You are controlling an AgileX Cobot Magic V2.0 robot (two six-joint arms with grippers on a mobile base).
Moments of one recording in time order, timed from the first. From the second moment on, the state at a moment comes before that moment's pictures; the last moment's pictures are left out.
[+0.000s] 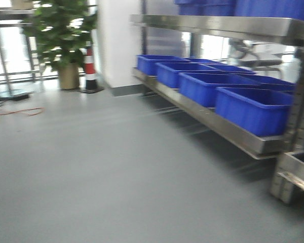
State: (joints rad) left arm -0.12 0.75 -0.89 0.04 0.68 0.00; right arm 0.16 0.61 -0.85 0.12 0.49 -0.12
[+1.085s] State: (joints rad) left arm -0.12 0.75 -0.89 0.04 0.68 0.00; right arm 0.16 0.61 -0.85 0.12 0.49 -0.12
